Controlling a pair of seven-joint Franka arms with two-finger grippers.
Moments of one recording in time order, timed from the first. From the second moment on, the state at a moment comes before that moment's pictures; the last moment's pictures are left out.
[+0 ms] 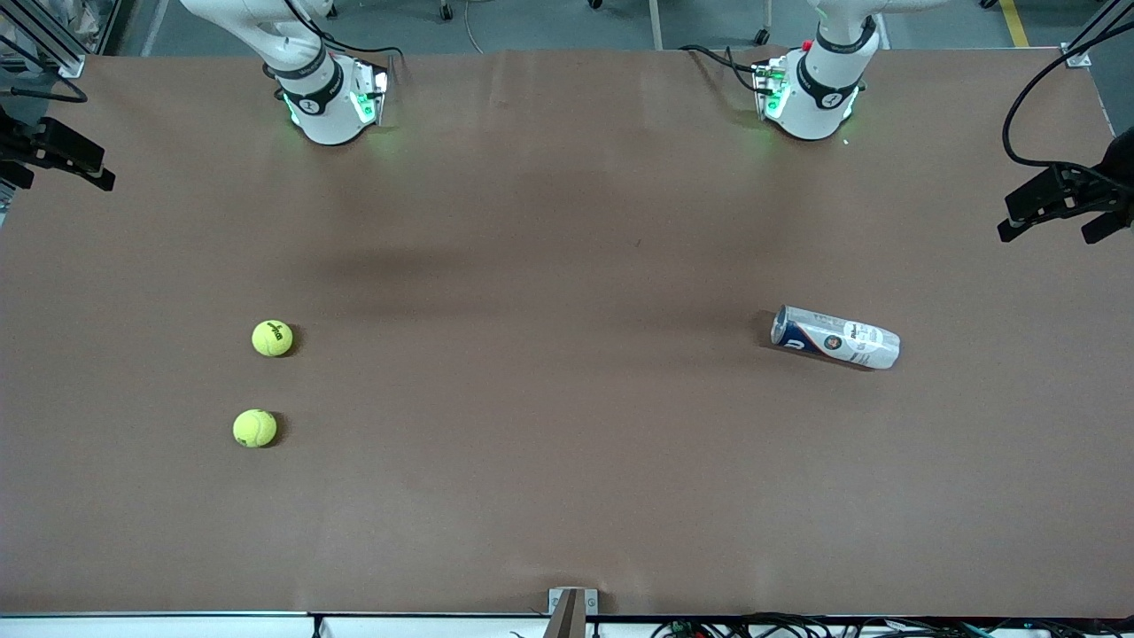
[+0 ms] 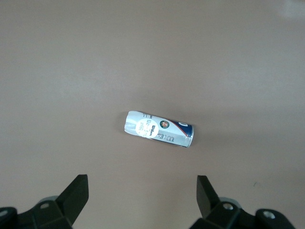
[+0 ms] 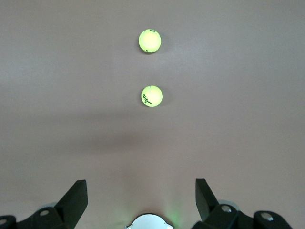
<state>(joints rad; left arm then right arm) -0.01 0.00 0.00 -1.51 -0.04 1.57 0.02 -0.01 -0.10 -0.04 -1.57 -0.01 1.40 -0.02</state>
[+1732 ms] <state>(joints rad) -0.03 0.12 -0.16 -1.52 0.00 1.49 -1.01 -0.01 -0.10 -0.05 -1.57 -0.01 1.40 -0.02</state>
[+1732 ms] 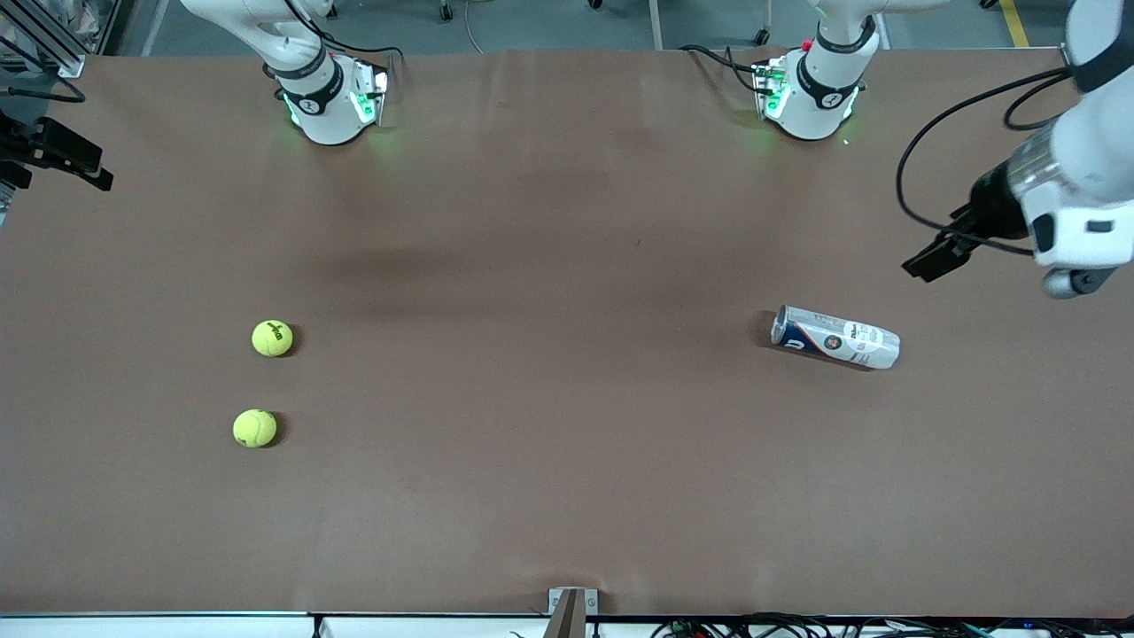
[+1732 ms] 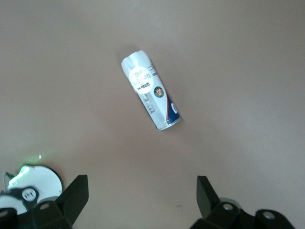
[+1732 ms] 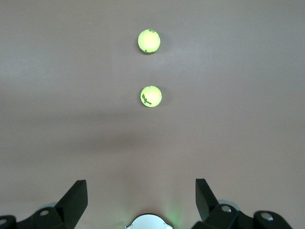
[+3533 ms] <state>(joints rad) 0.02 0.25 -0.17 -2.18 0.49 2.40 -1.85 -0.02 0.01 -0.05 -1.55 -0.06 1.50 -0.02</state>
